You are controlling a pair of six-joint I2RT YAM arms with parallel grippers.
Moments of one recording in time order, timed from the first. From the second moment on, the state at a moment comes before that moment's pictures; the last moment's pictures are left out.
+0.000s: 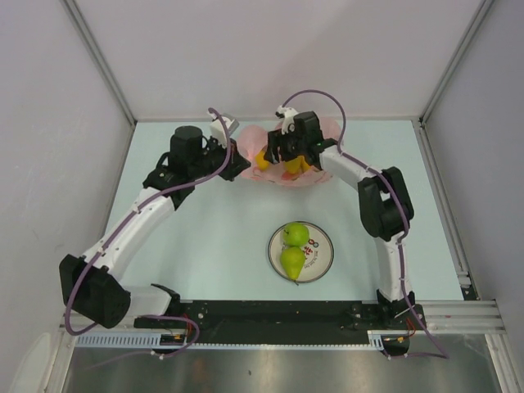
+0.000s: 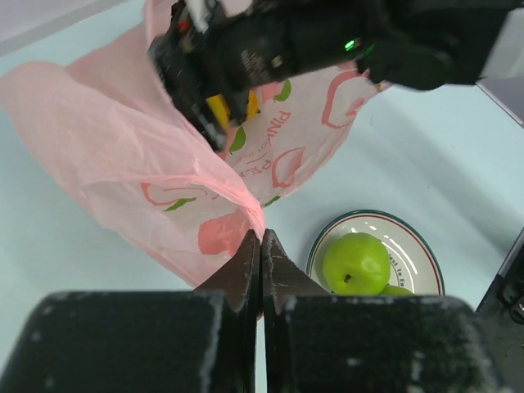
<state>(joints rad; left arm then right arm) -0.41 1.31 1.18 -0.27 0.43 -0.07 0.46 2.12 1.69 -0.11 -0.36 0.16</state>
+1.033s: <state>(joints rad) -0.40 1.28 1.11 -0.33 0.42 0.03 0.58 2.49 2.04 -0.09 -0.17 -0.21</state>
